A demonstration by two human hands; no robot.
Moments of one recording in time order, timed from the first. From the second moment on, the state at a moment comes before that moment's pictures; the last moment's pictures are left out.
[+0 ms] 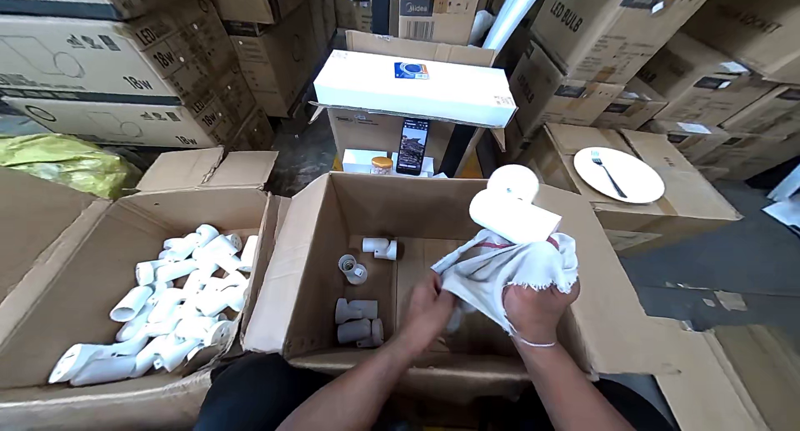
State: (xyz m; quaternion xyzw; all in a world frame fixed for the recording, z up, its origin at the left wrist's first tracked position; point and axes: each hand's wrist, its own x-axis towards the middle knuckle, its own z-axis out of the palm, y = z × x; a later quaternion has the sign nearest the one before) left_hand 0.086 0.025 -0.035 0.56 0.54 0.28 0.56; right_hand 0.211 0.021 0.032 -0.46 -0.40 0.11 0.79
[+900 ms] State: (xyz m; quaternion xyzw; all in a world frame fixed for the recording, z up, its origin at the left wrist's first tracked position) left_hand 0.054 0.010 0.020 0.17 0.42 0.51 0.73; right_hand 0.154 -0.015 0.056 -0.58 -0.37 0.02 0.72
